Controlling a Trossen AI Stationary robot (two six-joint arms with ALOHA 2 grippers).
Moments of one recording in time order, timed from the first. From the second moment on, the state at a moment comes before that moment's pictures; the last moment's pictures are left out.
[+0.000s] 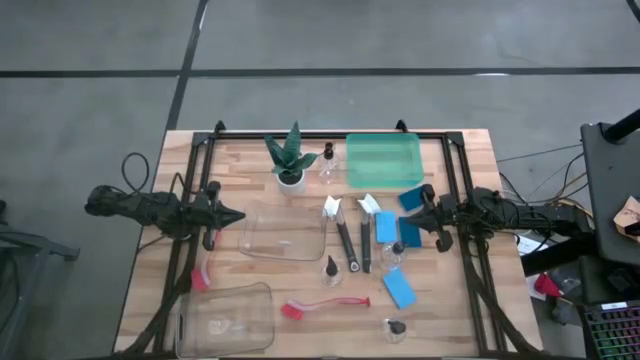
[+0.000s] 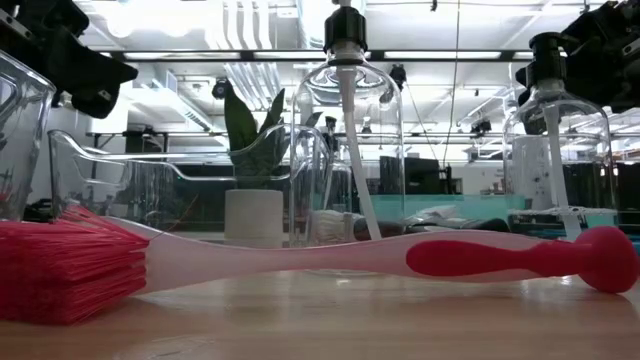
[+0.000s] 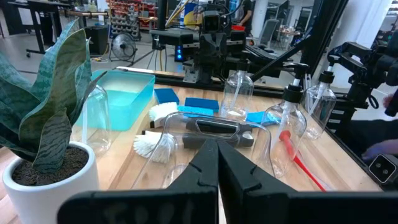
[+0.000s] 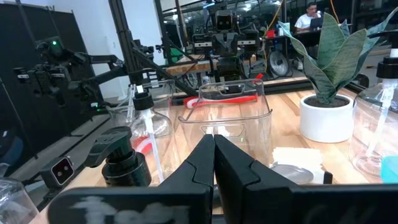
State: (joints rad) left arm -0.26 0.03 0.19 -0.29 -0.30 -0.15; right arm -0.05 0.09 0.01 0.10 -0.21 0.21
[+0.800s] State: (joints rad) left arm -0.26 0.03 0.19 -0.29 -0.30 -0.15; right arm -0.05 0.09 0.01 0.12 -0.19 0.28
